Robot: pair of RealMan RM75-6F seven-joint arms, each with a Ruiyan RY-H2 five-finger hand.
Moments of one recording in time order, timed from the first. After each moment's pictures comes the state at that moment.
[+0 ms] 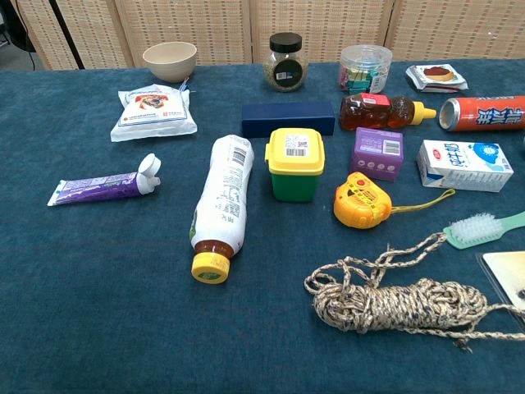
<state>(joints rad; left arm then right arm) -0.06 -1.10 -0.07 -1.79 1.43 1.53 0.16 0.07 -1.10 0.11 -1.88 -1.41 1.50 -0.17</state>
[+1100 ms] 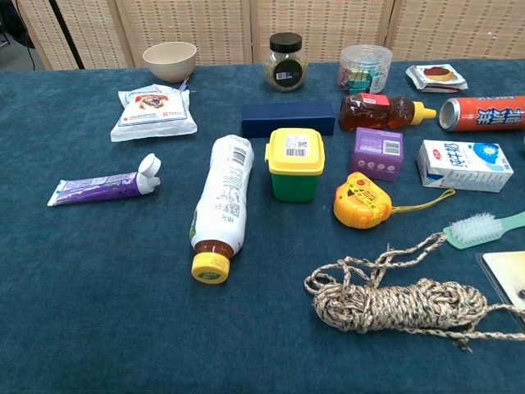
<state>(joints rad) -0.11 -1.06 -0.09 -1.81 1.41 1.45 0.19 0.07 -1.09 0.11 -1.87 -1.39 1.50 -0.16</state>
